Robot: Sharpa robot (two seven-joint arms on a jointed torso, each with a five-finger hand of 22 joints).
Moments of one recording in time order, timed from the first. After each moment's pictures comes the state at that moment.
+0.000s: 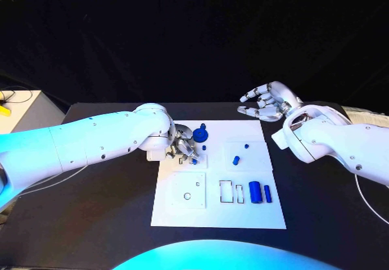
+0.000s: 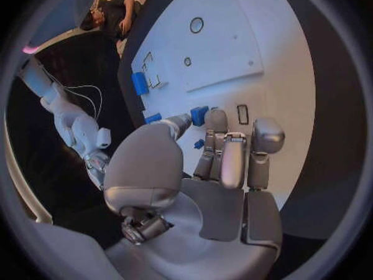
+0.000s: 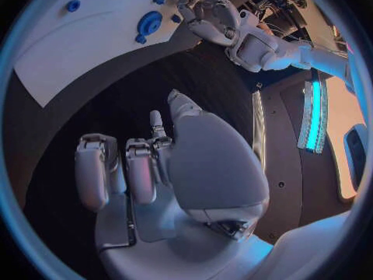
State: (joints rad) left arm 1.25 -0.64 -0.08 1.39 -0.96 0.30 -0.53; left_hand 1.15 -0.10 0.45 0.26 0.16 0.76 0.11 0.80 0.60 0.96 0.04 1.09 0.57 1.43 -0.01 1.49 1.28 0.12 1.19 0.10 1.34 1.01; right arm 1.30 -0.79 -0.14 1.52 -0.91 -0.60 -0.02; right_hand 1.45 -0.16 0.16 0.28 0.21 0.95 0.15 0.20 0.31 1.47 0.07 1.46 1.31 1.47 0.00 1.57 1.31 0.02 1.47 0.10 1.44 1.31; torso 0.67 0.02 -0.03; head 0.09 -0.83
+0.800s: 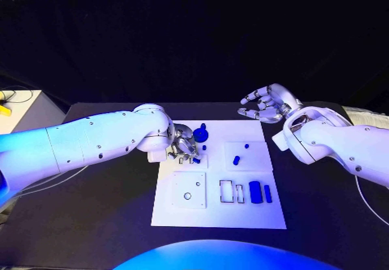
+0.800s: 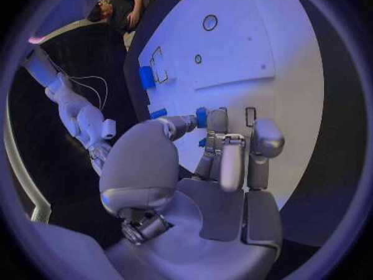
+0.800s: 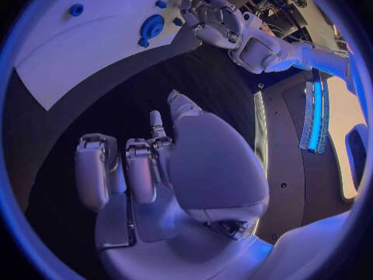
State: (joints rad) left arm 1.25 -0.66 -0.08 1.41 -0.89 0.24 -0.53; left_hand 1.12 -0.14 0.75 0.20 0.16 0.74 0.11 0.83 0.63 1.00 0.03 1.09 0.61 1.46 -0.03 1.50 1.31 0.12 1.20 0.08 1.37 1.04; right arm 1.30 -0.79 -0.14 1.51 -0.91 -0.59 -0.03; right_hand 1.44 -0.16 0.17 0.29 0.22 0.94 0.15 0.20 0.31 1.47 0.07 1.46 1.31 1.47 0.00 1.57 1.31 0.02 1.47 0.10 1.44 1.31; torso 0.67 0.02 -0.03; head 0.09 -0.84
